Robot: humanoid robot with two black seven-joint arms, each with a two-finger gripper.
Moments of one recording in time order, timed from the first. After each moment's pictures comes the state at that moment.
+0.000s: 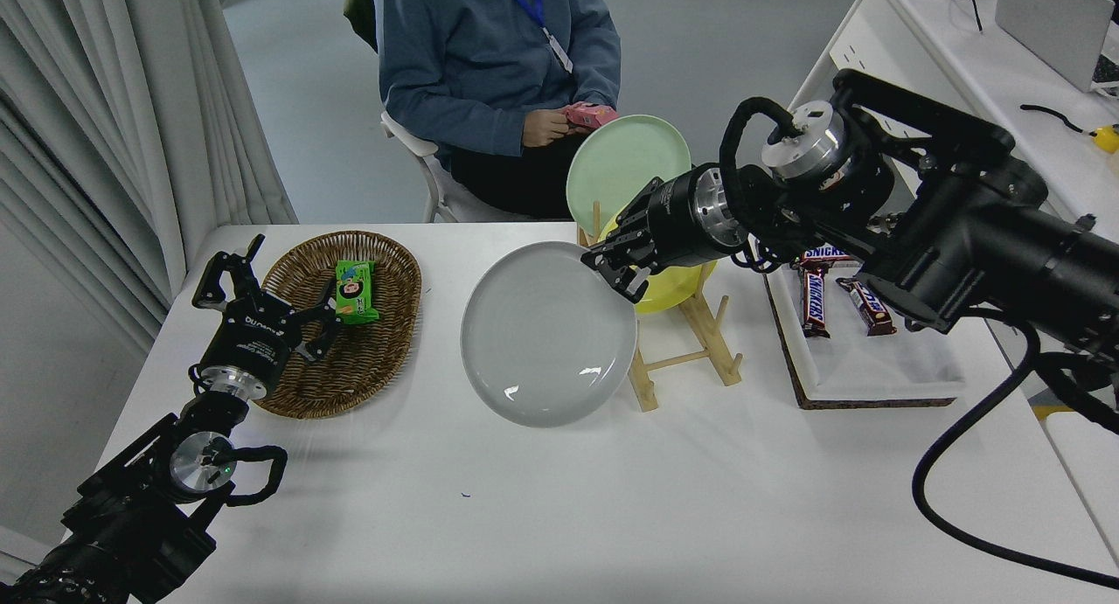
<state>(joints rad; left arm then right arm) -0.50 0.26 -1.09 -0.53 0.20 -0.58 -0.44 1.30 -0.22 0.32 1.05 0.85 -0.75 -0.53</state>
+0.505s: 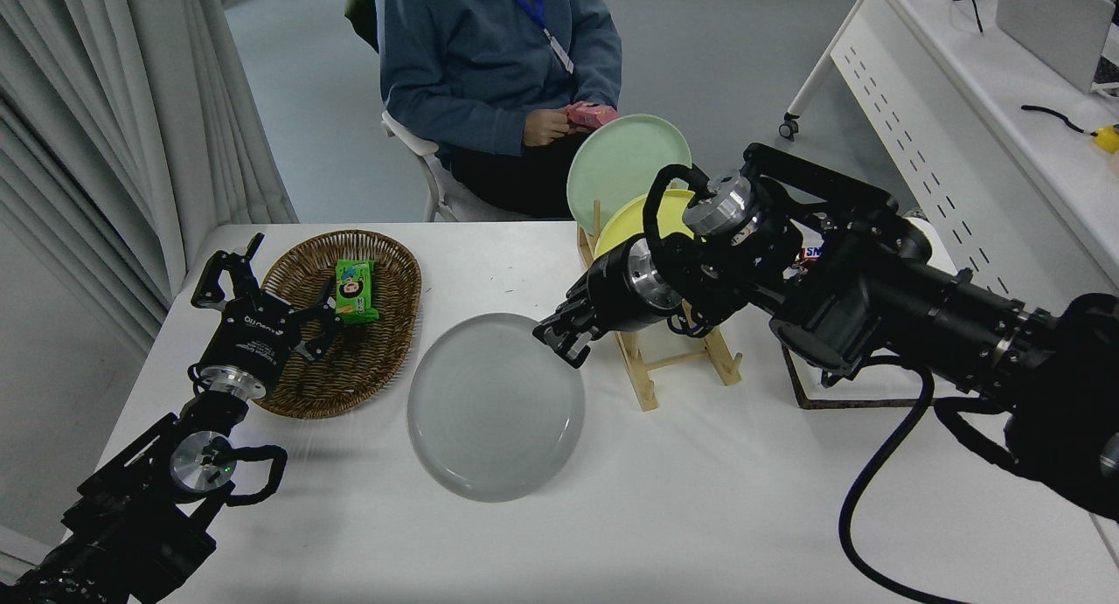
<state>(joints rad) -0.50 0.26 -1.09 -0.53 0.20 -0.58 -0.44 1.21 -0.04 0.33 0.87 0.89 -0.78 -0.51</state>
